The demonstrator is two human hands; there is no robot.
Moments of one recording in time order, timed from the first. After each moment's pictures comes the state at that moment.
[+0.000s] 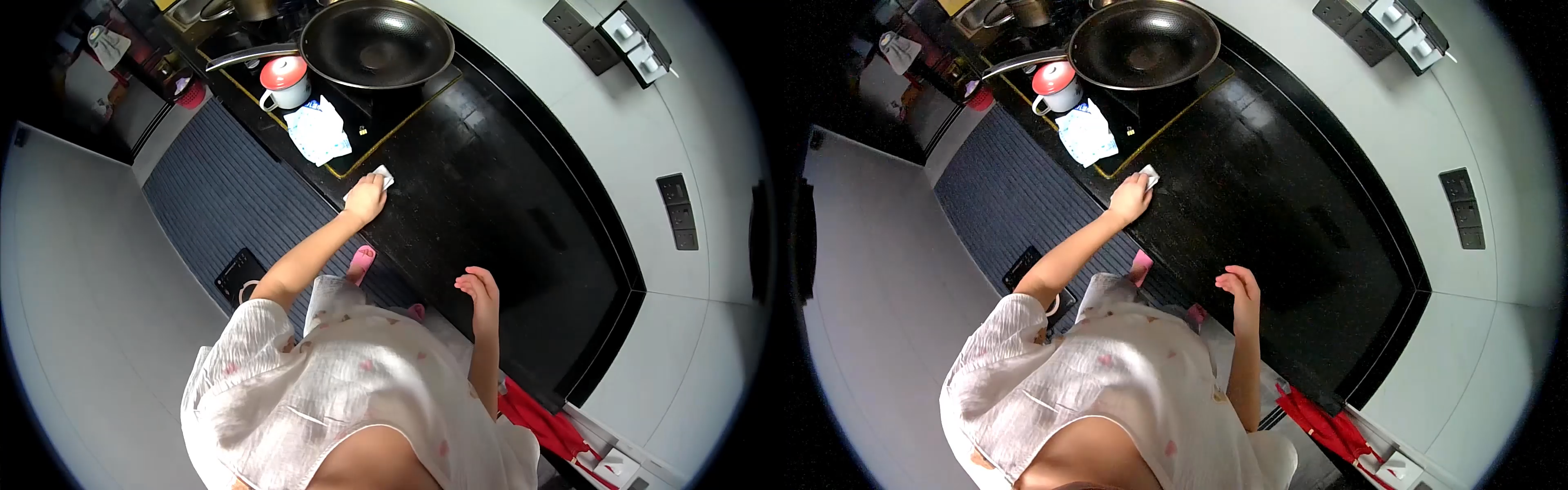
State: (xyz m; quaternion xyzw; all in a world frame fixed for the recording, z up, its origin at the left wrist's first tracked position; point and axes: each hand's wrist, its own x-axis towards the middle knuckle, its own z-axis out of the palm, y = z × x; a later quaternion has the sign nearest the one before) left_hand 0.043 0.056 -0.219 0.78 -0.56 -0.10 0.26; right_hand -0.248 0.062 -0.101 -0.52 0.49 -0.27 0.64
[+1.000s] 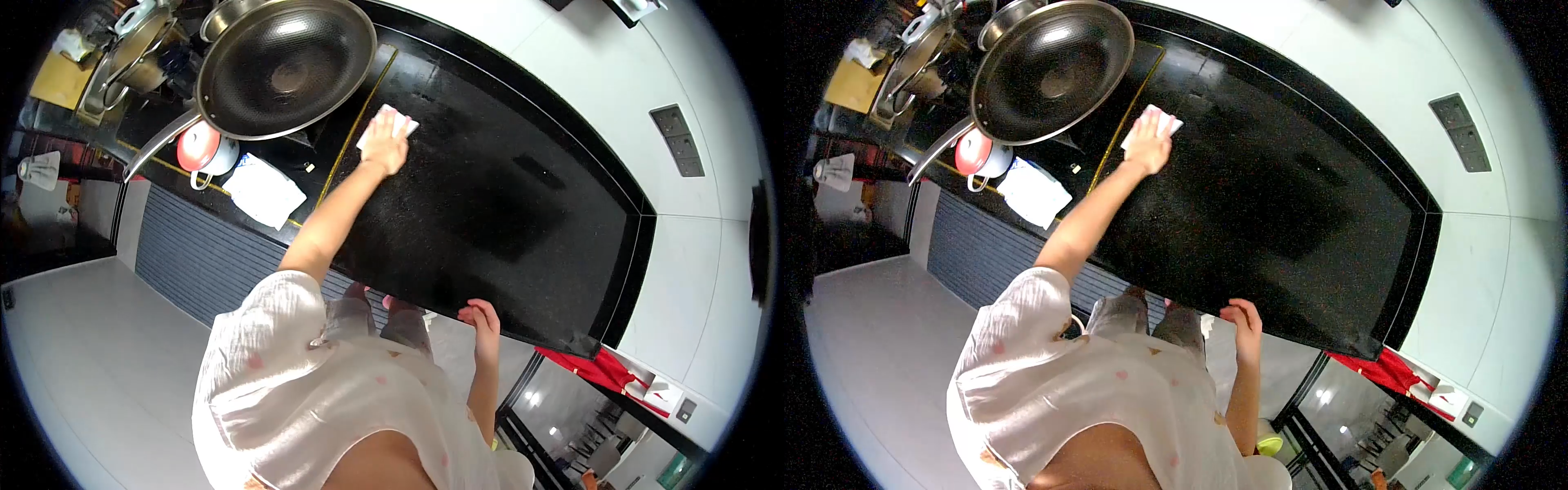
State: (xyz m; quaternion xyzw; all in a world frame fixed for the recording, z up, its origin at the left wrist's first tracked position) left_hand 0.040 -0.139 -0.236 0.71 -0.70 -0.07 0.09; right_hand -0.250 0.104 -0.129 -0.37 0.63 -0.33 0.60
